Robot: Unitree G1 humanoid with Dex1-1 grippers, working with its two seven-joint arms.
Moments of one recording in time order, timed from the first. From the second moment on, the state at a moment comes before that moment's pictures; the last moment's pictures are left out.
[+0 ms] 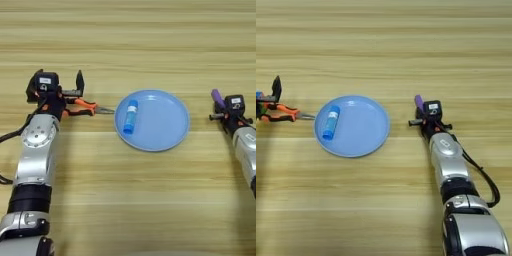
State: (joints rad) left arm -0.29 0.20 0.16 0.25 -0.08 -0.06 -0.07; right arm -0.48 -0.22 -0.12 0.86 0.04 -0.21 0.17
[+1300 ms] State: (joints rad) left arm -0.29 0.19 0.16 0.23 -0.08 -0.05 -0.07; right arm -0.21 -0.04 0.14 0.17 0.00 0.08 0.19
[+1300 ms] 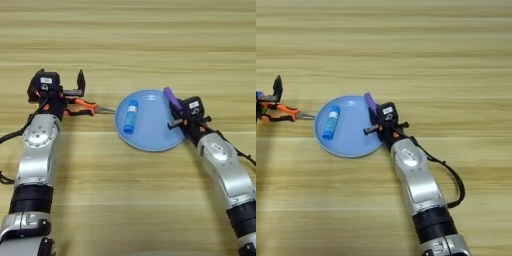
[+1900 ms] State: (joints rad) left arm -0.28 0.18 0.16 0.22 -0.08 -0.05 -0.07; right arm -0.25 -0.03 0.16 0.27 -0.01 0.08 0.20
